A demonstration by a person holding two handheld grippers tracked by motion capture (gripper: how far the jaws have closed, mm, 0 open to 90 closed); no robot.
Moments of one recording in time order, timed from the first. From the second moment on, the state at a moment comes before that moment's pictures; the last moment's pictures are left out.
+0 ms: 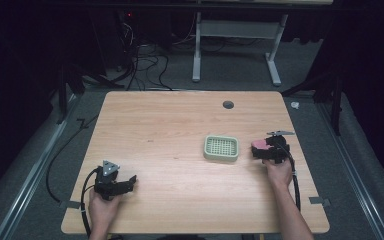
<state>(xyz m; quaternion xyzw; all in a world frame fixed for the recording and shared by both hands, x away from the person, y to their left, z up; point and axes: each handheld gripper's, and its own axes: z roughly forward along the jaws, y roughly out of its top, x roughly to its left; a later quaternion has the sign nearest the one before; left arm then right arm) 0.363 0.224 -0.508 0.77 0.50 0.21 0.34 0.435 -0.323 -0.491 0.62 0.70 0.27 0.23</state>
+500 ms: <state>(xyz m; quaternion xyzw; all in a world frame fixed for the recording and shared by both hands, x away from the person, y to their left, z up) 0.363 0.224 -0.508 0.77 0.50 0.21 0.34 0.424 -0.316 -0.476 0.61 0.71 0.30 0.21</state>
